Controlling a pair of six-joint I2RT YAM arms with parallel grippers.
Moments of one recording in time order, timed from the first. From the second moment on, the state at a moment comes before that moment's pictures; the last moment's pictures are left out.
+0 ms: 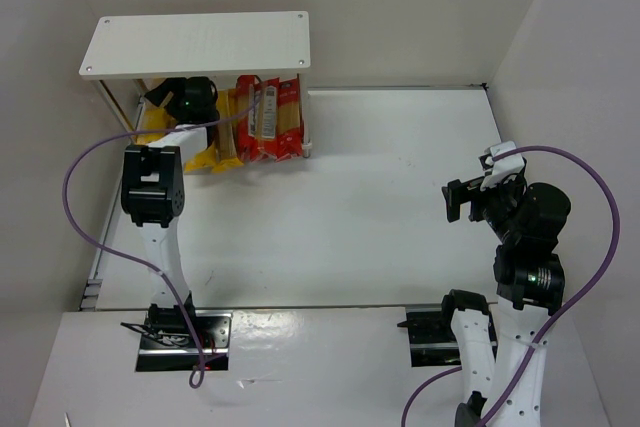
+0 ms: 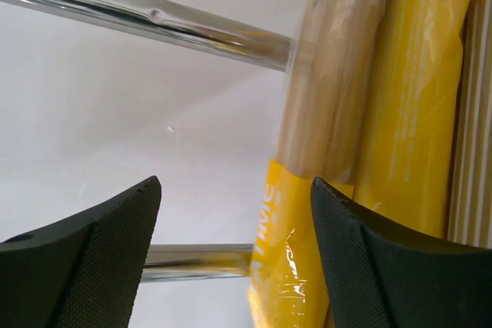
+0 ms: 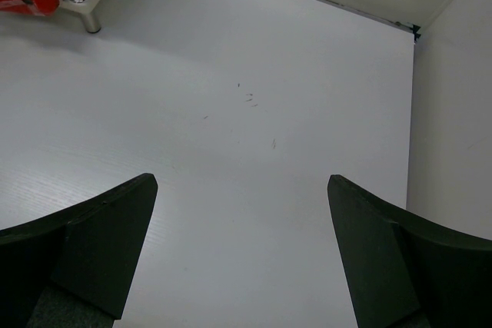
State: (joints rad) left arm -0.01 2.16 1.53 0.41 -0.86 0.96; right arm -0.24 0.54 0.97 -0.70 -0.43 -0.29
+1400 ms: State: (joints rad) left arm -0.38 0.96 1.06 -0.81 -0.49 0.24; right arm -0.21 0.41 0.95 -0.69 -0.41 -0.23
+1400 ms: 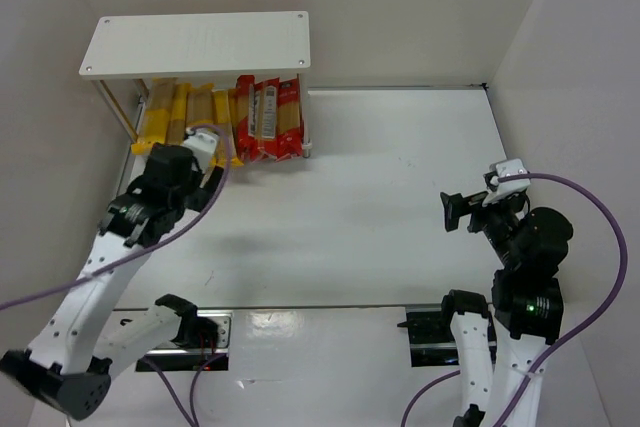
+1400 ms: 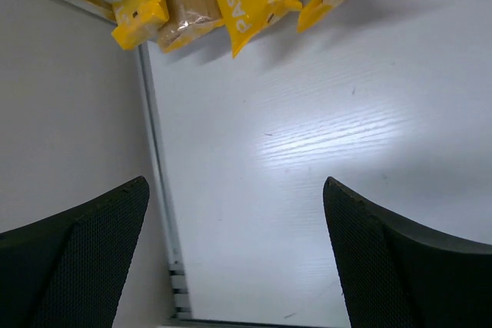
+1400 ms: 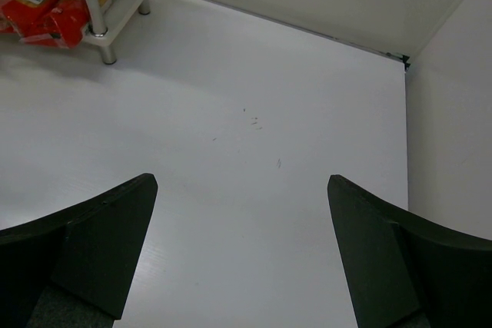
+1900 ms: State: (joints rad) left arm 0.05 0.54 1.04 -0.71 -0.13 0.07; right arm -0.23 0.38 0.80 -0.58 -0.37 -0.14
